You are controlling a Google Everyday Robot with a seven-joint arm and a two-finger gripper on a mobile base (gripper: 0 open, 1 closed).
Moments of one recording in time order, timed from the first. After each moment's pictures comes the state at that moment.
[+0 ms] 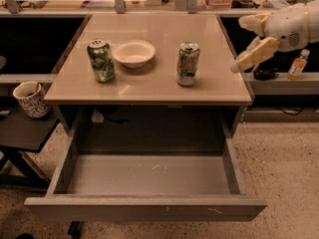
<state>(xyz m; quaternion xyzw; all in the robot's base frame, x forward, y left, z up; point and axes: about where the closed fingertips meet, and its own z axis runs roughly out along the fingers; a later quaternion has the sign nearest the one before) 0.624 -0.200 0.953 -0.52 0.68 0.24 0.45</state>
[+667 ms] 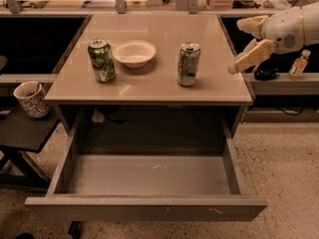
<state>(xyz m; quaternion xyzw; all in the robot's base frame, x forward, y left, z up) 0.632 -0.198 0.945 -0.51 0.68 0.25 0.46</state>
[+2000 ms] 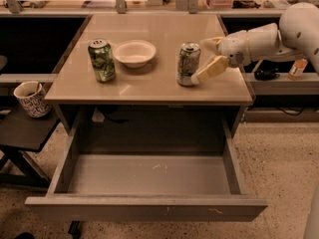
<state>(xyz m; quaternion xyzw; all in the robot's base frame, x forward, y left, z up) 0.679 -0.124 0.874 -0.51 0.67 0.31 0.44</state>
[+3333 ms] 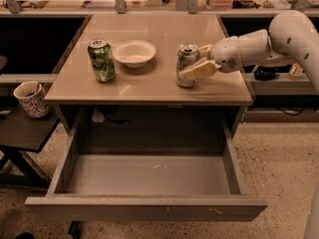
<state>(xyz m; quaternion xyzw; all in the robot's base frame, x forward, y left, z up) 0.672 -0.100 0.861 -0.52 0.66 0.33 0.43</state>
